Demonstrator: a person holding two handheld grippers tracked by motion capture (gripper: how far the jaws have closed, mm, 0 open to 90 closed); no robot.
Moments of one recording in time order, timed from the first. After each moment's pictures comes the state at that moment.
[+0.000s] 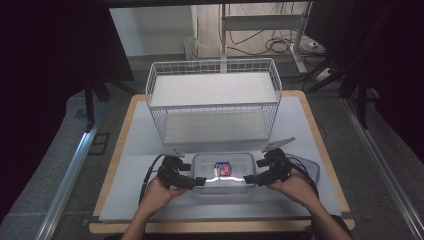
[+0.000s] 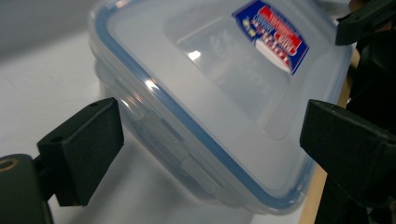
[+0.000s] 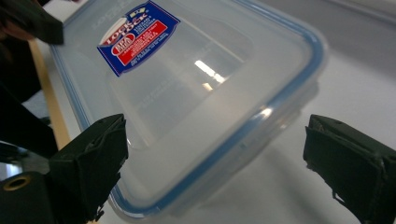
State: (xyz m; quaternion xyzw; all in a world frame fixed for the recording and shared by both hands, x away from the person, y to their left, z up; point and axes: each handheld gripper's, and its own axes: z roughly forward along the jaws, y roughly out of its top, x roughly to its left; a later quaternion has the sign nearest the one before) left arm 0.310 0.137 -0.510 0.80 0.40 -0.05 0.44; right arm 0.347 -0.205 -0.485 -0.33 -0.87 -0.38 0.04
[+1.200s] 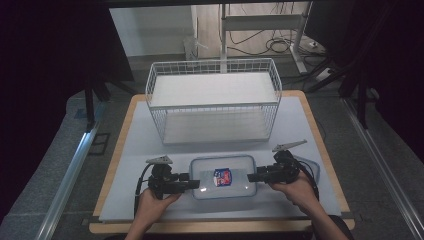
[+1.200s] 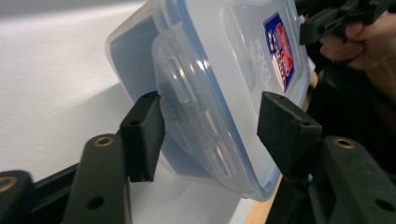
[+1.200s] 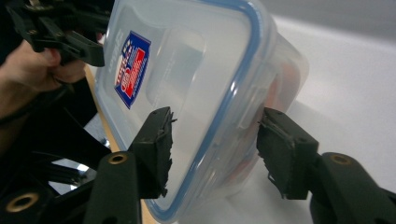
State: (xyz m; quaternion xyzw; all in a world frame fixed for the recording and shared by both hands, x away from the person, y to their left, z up) left arm 0.280 0.163 -0.511 0.75 0.43 -0.08 0.50; right arm 0.337 -0.227 -0.482 -0.36 -0.82 -0.43 0.11
